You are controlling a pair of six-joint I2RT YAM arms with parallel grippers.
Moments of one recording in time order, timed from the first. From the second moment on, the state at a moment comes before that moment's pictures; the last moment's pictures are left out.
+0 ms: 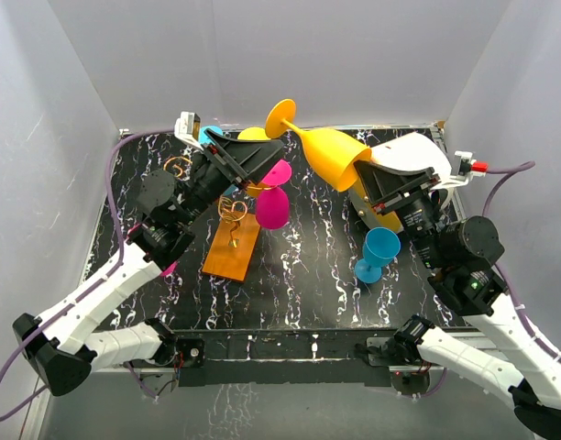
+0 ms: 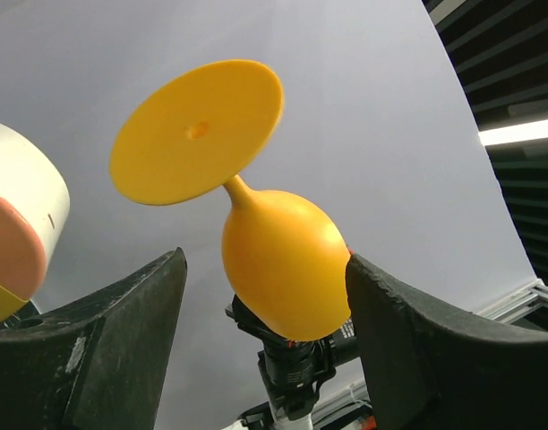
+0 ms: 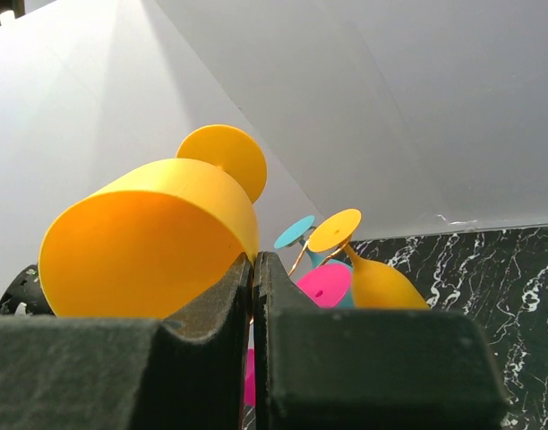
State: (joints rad) left arm -0.72 1.08 1.12 0.36 0.16 -1.25; right arm 0.73 0.69 1.00 0.09 0.24 0.61
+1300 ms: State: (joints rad) left arm -0.85 1.21 1.25 0.48 -0.09 -1.26; right arm 0.73 0.69 0.95 0.19 -0.03 0.61
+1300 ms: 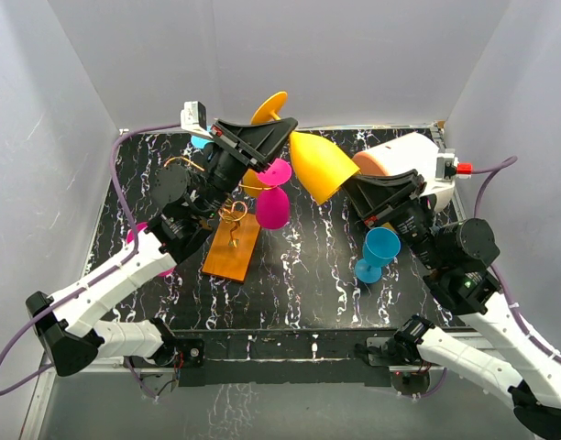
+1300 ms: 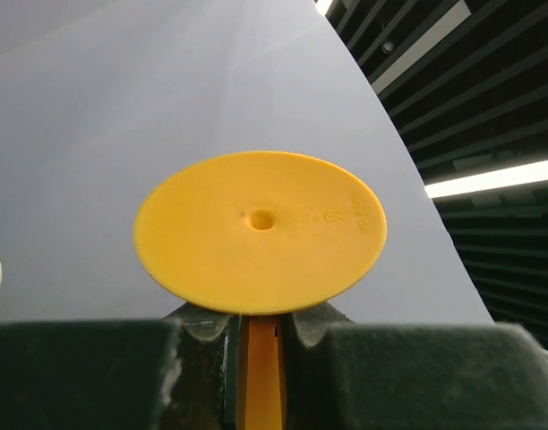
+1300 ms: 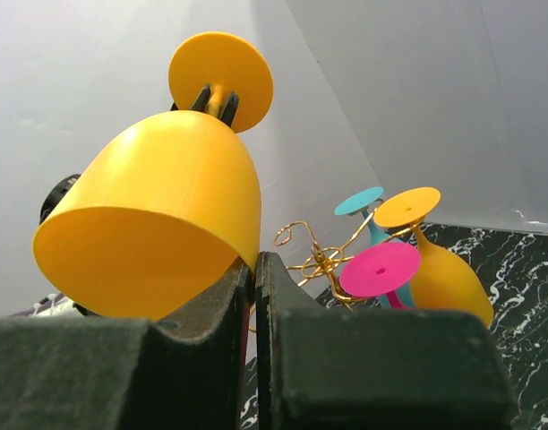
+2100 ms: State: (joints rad) left arm -0.85 1.23 1.40 0.30 0.22 -0.68; right arm 0.73 0.54 1.13 -0.39 0.29 0.69
